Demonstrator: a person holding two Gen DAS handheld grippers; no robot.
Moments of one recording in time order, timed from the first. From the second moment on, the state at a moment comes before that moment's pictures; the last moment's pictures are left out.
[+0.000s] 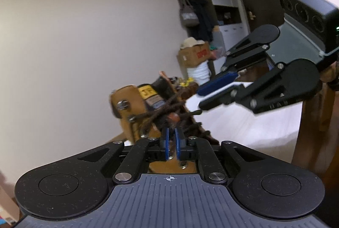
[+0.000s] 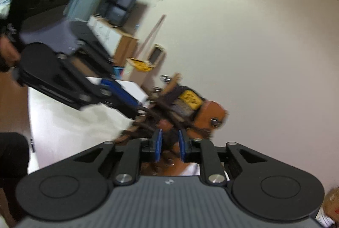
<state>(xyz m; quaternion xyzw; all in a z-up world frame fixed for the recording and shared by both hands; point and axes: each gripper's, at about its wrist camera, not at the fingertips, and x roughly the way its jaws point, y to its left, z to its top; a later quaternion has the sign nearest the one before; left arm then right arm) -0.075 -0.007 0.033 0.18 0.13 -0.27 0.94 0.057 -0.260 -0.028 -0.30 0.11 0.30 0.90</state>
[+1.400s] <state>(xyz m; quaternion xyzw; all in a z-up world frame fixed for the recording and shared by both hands) -0.071 -0.011 0.049 0.18 0.09 -0.27 0.94 0.023 -0.244 -0.008 -0.32 0.09 0.30 0.90</state>
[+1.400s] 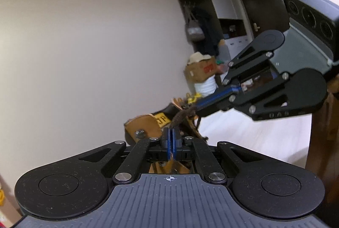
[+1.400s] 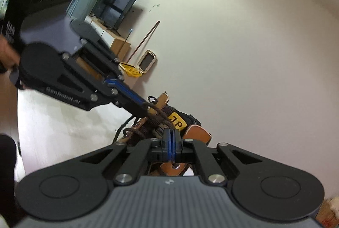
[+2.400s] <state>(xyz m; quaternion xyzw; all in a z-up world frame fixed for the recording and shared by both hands) -0.034 0.005 0.032 0.20 0.13 -0.23 0.94 0.079 -0.287 -0.038 -0.29 0.14 0.28 0.91</state>
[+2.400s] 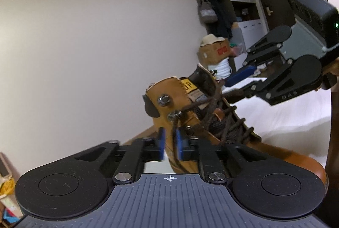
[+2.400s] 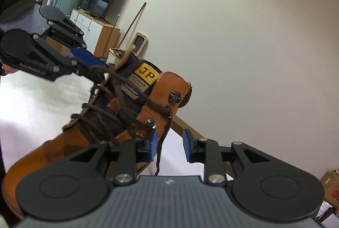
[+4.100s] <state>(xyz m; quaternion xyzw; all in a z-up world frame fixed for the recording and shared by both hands) -0.060 0.007 0.016 0.14 0.22 -0.18 0.95 0.060 -0.347 -0.063 -0.01 0.30 0.26 0.92</state>
